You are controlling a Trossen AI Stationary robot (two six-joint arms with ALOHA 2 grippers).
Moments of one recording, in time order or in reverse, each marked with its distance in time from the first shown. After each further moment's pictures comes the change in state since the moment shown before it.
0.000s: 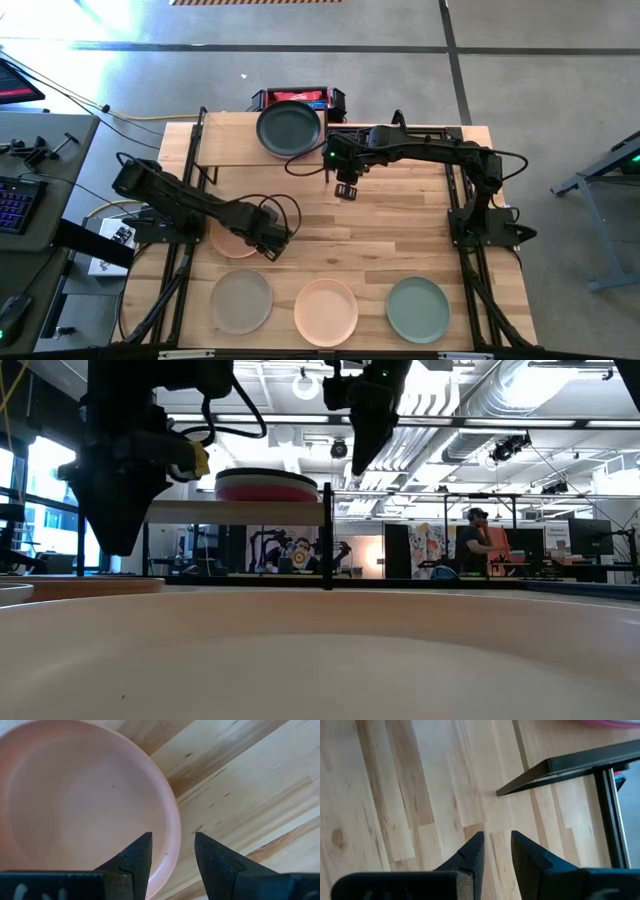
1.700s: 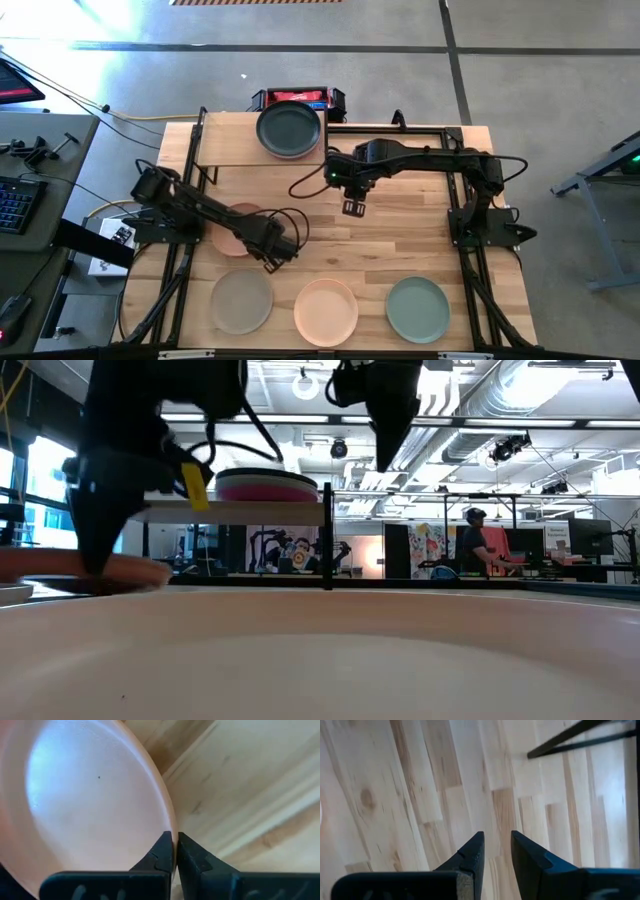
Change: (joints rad) left arm -0.049 0.163 0.105 -0.103 0.051 0.127; right arm 0.098 0.000 0.000 -0.157 -0.018 0.102
